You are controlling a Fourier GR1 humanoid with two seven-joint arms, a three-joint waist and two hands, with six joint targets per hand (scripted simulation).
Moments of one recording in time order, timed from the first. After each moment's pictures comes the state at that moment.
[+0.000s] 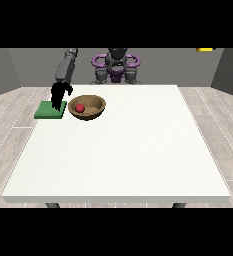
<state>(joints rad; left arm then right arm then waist) -0.84 0.41 0.33 -1.17 0.14 -0.26 0.18 -0.31 -0.26 -0.44 -0.87 -0.31 0.17 -0.25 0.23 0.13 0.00</state>
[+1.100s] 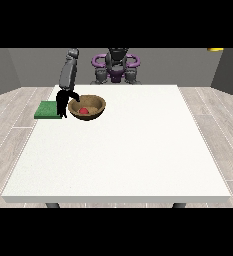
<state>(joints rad) -0.78 0.55 0.41 -1.32 0.29 -0.32 0.24 -0.44 -0.26 -0.41 -0.64 -0.26 0.17 -0.50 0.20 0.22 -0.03</state>
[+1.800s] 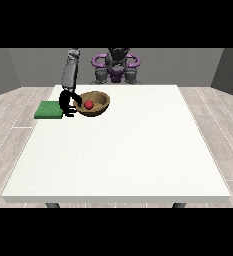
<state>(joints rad) -0.79 0.61 0.46 -1.33 0.36 -0.38 0.25 -0.37 -0.25 -0.37 -0.74 -0.19 -0.02 -0.42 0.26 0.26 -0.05</state>
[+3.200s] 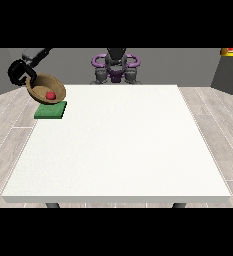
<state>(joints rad) -0.56 0.73 0.59 -1.06 0.34 -0.47 0.03 -0.46 -0.69 -0.35 -0.82 -0.13 0.03 0.14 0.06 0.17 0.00</state>
